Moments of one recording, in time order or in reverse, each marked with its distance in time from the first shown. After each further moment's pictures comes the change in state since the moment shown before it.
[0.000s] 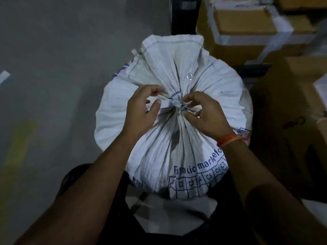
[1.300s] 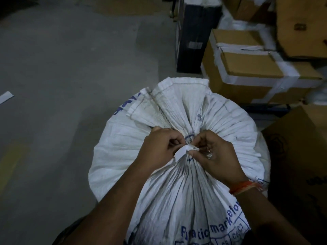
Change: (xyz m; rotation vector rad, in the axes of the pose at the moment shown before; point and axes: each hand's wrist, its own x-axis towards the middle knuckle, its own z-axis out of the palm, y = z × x) left_hand 0.051 -0.043 0.033 0.196 -0.309 -0.027; right_hand 0.029 0.023 0.011 0.073 0.014 0.070
